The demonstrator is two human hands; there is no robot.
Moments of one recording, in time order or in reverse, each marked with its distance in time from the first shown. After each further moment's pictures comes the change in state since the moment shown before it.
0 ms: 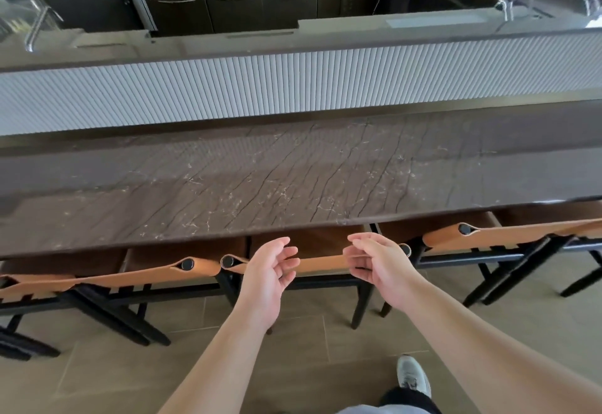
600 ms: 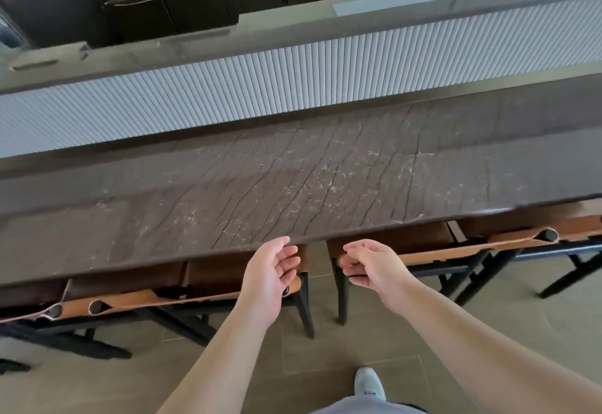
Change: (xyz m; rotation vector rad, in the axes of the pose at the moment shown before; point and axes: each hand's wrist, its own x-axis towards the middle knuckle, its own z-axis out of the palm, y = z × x) left_hand 0.024 -0.100 0.286 0.046 0.049 -0.046; right_hand 0.099 -0.073 -0.271 -0.109 -0.024 0.110
